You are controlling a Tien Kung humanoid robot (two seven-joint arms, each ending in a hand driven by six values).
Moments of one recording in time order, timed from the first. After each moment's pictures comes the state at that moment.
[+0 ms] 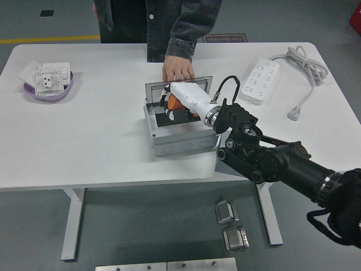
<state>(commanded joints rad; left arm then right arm) 0.04 0.06 -1.64 -0.18 1.62 0.00 0.24 0.86 -0.04 0.49 0.80 -1.73 -0.24 0.02</state>
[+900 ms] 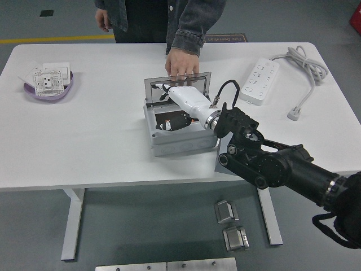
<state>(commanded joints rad) 0.05 0.05 -1.66 -0.18 1.64 -0.01 0.24 0.83 -0.11 0.47 0.92 -1.67 -0.25 0.02</state>
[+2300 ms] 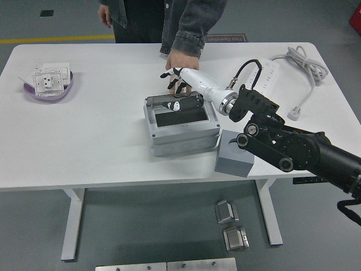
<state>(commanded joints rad) 0.04 0.05 -1.64 -0.18 1.64 -0.01 0.25 0.89 -0.24 0.44 1.07 -1.46 -0.18 -0.01</state>
